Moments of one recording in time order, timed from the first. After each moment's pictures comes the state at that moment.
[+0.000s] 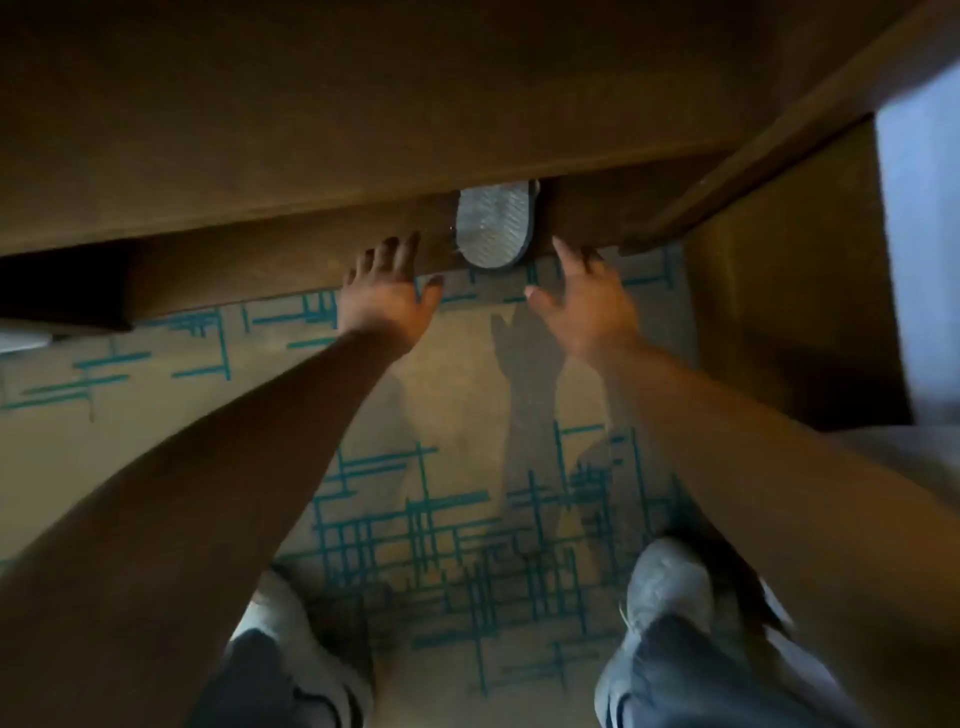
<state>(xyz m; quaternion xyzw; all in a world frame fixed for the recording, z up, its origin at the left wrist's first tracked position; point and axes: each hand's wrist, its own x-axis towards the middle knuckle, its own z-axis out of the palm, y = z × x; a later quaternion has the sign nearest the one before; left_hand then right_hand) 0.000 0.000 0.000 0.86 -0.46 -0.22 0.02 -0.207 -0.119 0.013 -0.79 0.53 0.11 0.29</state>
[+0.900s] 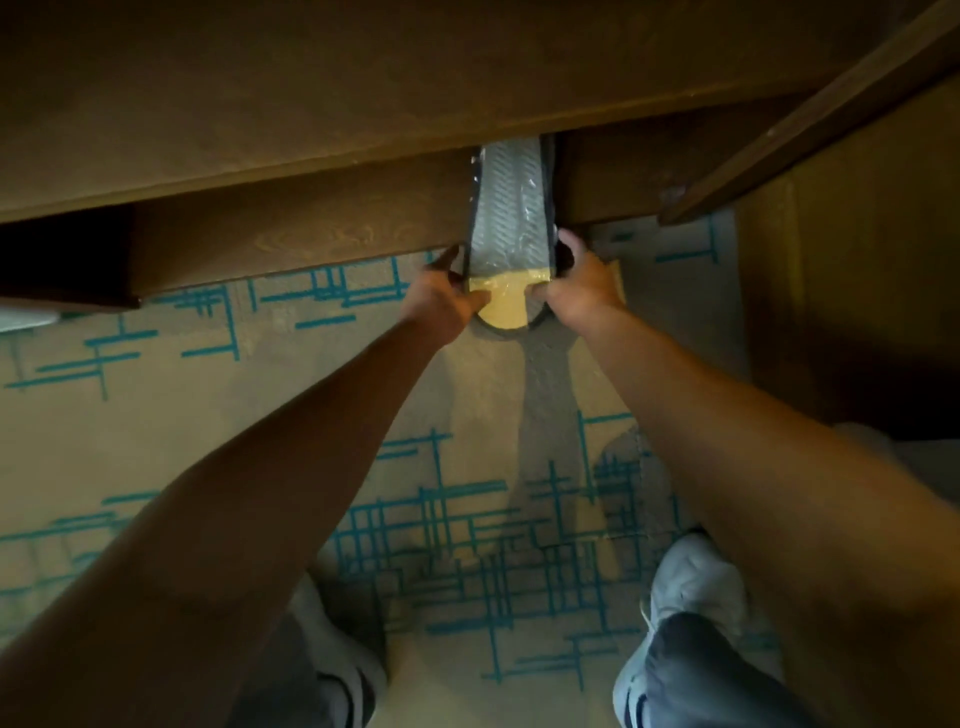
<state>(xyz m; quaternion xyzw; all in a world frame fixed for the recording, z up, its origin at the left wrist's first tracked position) -0.037 -0.010 -0.048 0.84 -0.24 -0.45 0.20 -0.180 -0.113 -0.042 -0.55 0.63 0.05 0.56</state>
